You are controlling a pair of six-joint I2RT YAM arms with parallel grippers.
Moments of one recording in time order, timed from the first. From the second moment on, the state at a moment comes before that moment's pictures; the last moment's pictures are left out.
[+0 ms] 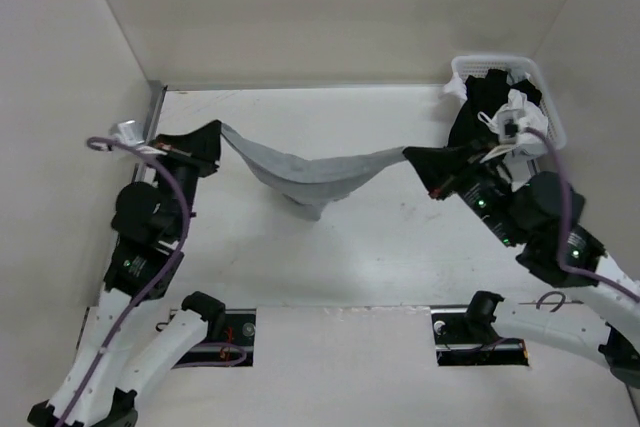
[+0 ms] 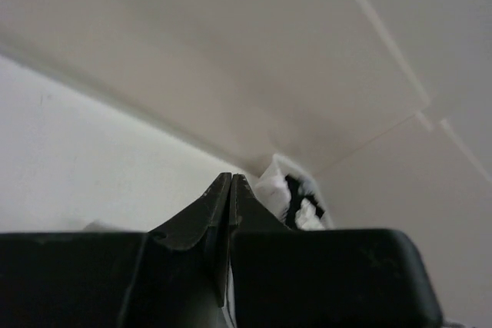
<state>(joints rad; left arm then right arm) -0.43 0.63 0.92 -0.12 -0.32 -0.76 0.96 0.76 1.11 -0.25 0.33 0.50</state>
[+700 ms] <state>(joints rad) -0.25 1.21 1.32 0.04 -0.37 -0.66 0.55 1.38 1.71 -0.24 0.11 0.44</state>
